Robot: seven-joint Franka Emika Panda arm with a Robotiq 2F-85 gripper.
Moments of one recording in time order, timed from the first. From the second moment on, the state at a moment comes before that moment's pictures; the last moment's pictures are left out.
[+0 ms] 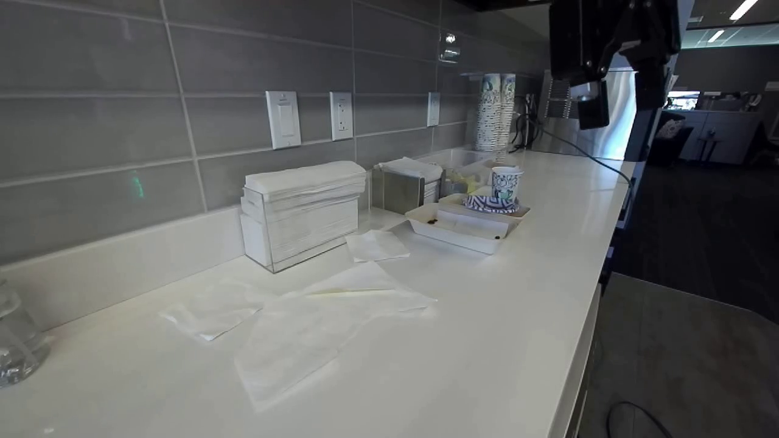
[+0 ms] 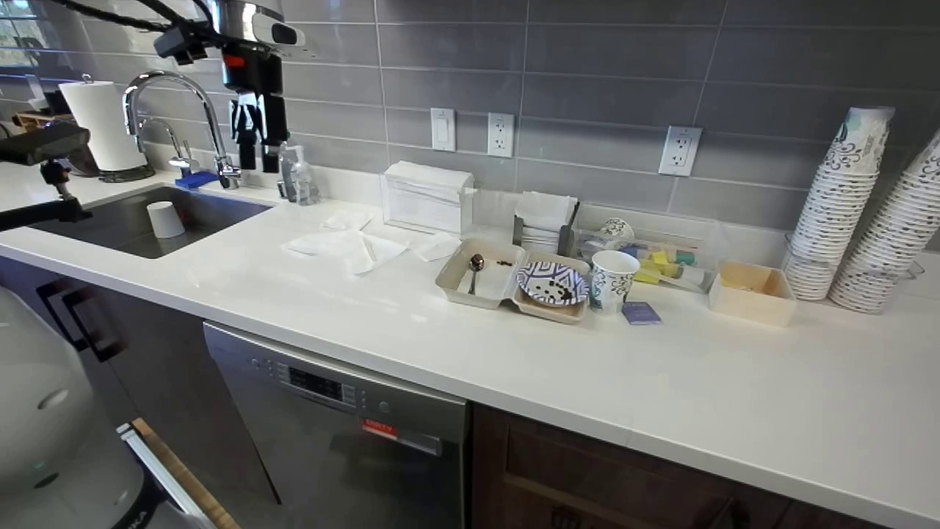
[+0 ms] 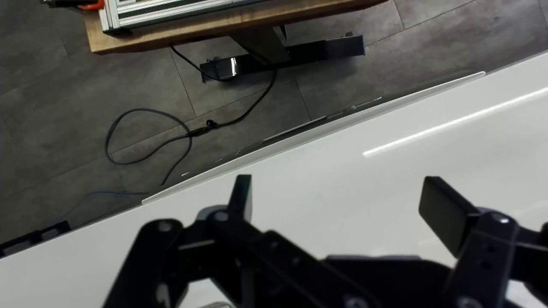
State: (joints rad) arm 0.04 -0.42 0.28 -2.14 0.05 1.47 0.44
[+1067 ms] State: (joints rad) arm 0.00 -0.10 0.05 -2.13 -0.15 1.99 -0.02
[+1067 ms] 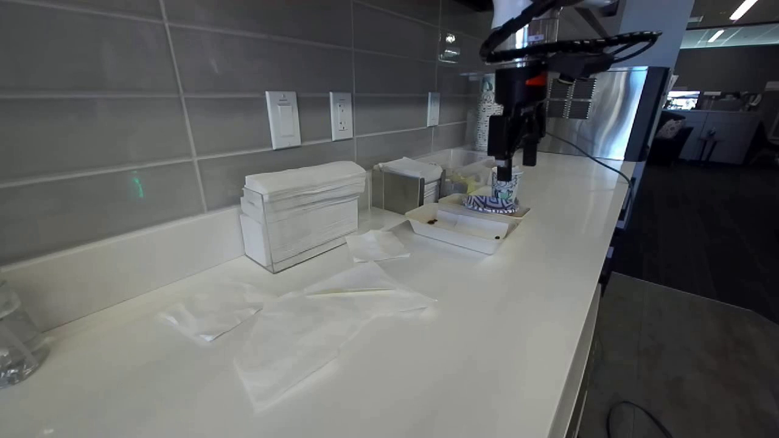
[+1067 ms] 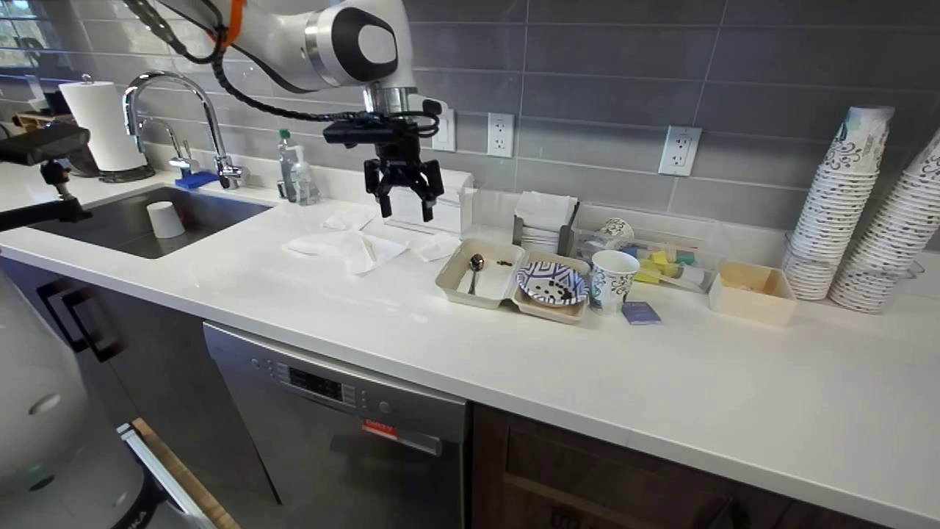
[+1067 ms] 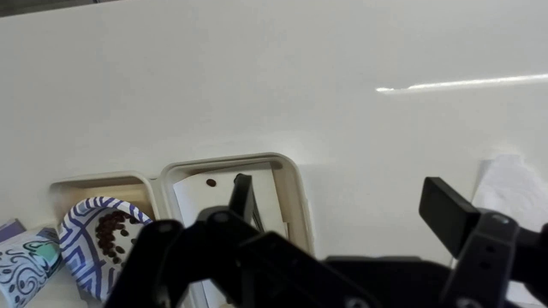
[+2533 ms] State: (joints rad) arm -0.03 0.17 -0.02 -1.98 -0.09 2.16 -0.20
